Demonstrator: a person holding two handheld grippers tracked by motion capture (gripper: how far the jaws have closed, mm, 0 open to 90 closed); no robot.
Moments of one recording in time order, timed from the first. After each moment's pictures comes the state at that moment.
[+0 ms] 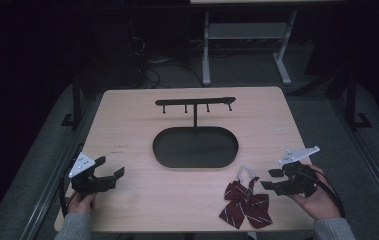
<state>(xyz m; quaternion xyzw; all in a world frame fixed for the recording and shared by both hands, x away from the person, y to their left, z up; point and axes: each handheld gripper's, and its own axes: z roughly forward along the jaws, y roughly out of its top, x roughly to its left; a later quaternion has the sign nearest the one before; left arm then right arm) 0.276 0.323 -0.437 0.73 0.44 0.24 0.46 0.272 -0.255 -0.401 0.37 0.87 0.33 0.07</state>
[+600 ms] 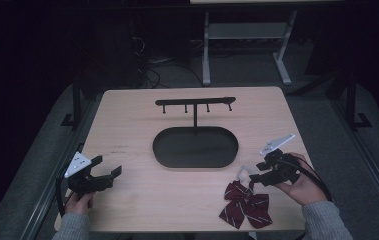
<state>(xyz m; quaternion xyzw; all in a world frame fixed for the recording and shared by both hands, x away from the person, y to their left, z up) 0.275 0.329 -0.434 0.73 0.44 0.24 0.47 0.302 -0.218 -0.391 0.34 0.90 0.27 0.05</state>
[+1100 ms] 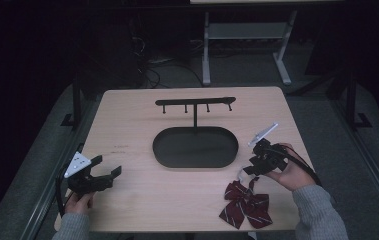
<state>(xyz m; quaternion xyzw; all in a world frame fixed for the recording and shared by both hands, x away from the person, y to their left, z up) 0.274 0.329 -0.433 0.72 0.45 0.24 0.47 0.337 -0.198 -0.394 0.33 0.91 0.23 0.03</state>
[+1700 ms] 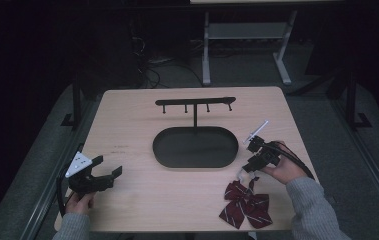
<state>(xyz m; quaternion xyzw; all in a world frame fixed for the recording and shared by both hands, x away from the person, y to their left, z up) 0.275 0.326 -0.434 0.73 0.44 0.24 0.47 0.366 -0.194 -0.421 0.35 0.92 0.18 0.01</state>
